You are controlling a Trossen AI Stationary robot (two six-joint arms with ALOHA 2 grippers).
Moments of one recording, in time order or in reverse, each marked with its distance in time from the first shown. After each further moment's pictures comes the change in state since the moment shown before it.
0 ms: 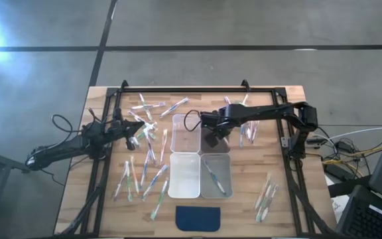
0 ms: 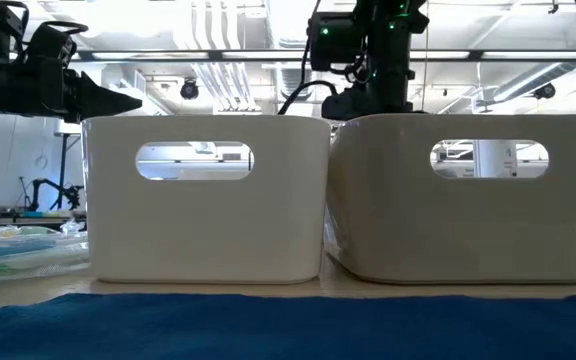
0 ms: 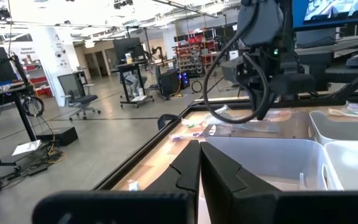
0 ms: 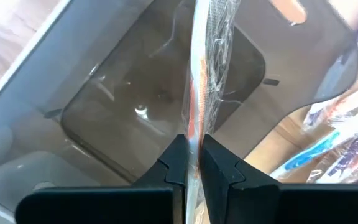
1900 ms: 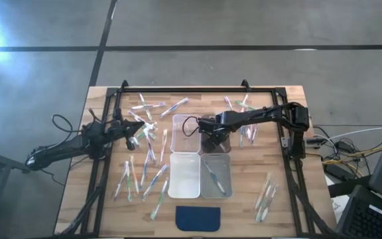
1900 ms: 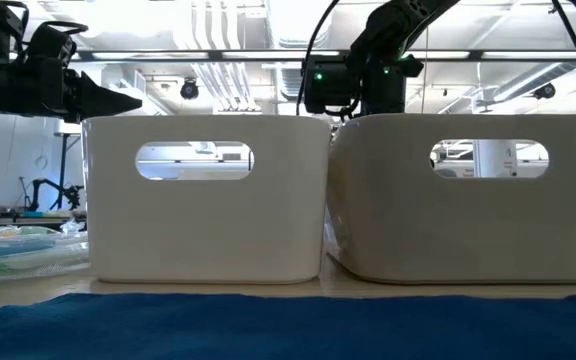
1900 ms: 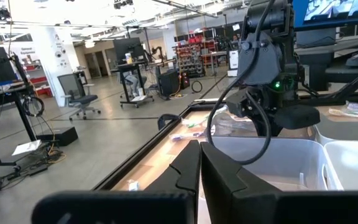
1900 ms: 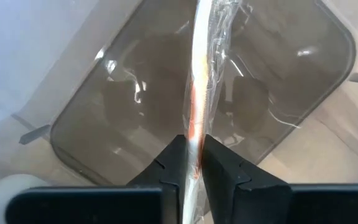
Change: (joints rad) left arm 0.000 0.000 0.000 0.000 0.000 0.000; right arm -0.006 0.088 -0.118 0.207 -0.086 0.006
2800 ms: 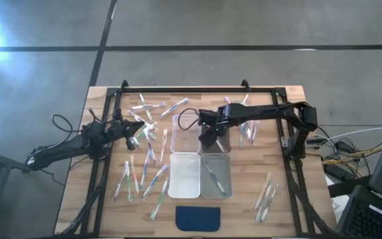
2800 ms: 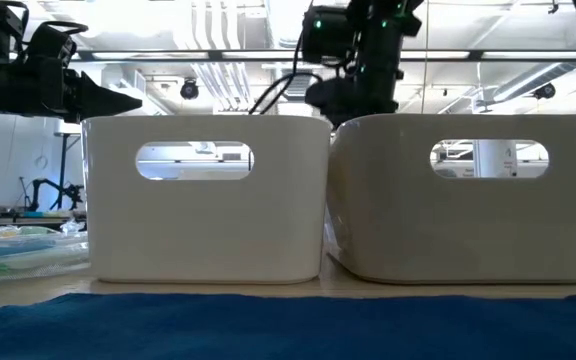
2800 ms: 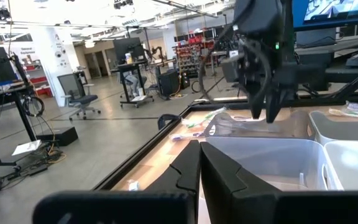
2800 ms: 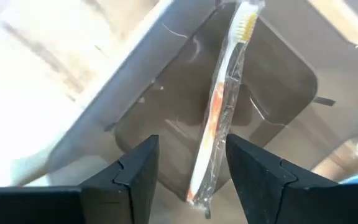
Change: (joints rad) left arm 0.001 0.002 0.000 0.000 0.000 0.000; right arm 0.008 -0.101 0.144 -0.117 0.000 -0.027
